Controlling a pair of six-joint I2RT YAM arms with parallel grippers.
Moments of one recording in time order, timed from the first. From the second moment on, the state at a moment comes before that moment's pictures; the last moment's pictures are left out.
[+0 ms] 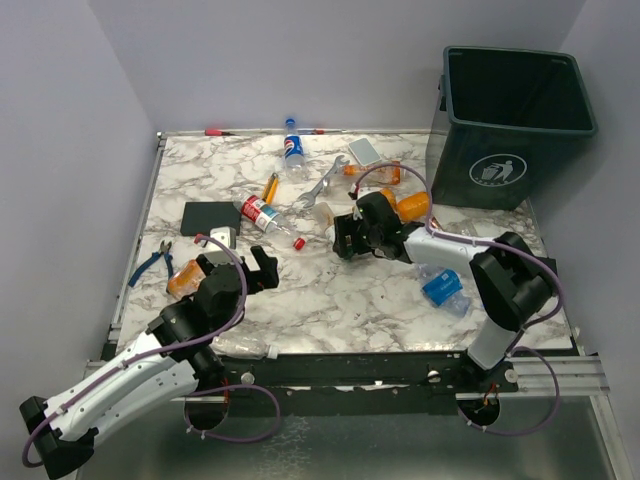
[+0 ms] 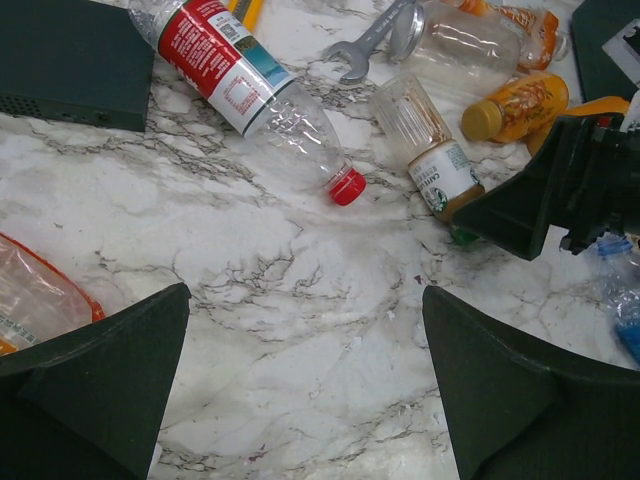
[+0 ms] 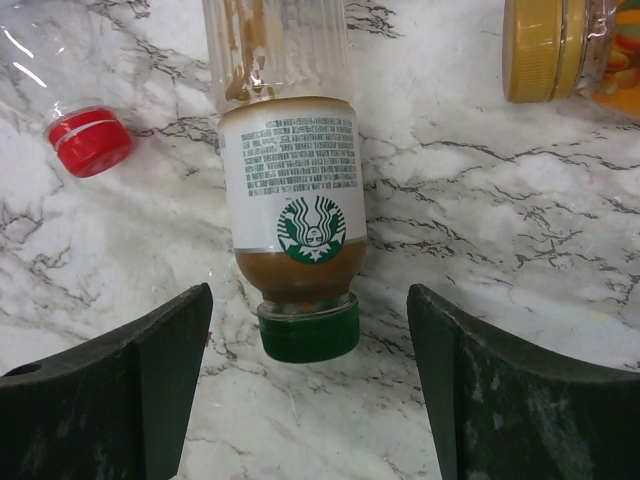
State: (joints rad) left arm -0.87 0.54 0.53 -0.43 -0.64 -0.62; right arm 0.66 1.71 0.98 -0.03 0.00 0.35
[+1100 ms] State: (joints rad) left arm -0.87 0.52 0.55 -0.40 -0.57 -0.48; right arm 0.69 1.27 1.00 -0.42 -0.21 0.36
